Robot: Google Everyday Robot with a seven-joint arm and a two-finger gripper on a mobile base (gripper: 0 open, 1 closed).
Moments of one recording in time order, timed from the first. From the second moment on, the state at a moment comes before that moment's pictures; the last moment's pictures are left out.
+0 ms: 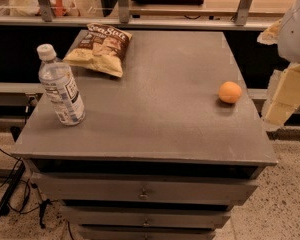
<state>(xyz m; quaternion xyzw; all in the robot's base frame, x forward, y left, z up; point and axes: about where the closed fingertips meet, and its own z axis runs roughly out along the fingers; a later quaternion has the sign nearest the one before) 0.438 -0.214 0.985 -0.60 0.78 -0.04 0.17</state>
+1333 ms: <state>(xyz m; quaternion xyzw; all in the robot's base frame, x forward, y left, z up) 0.543 -0.229 0.946 -0.53 0.79 0.04 0.31</state>
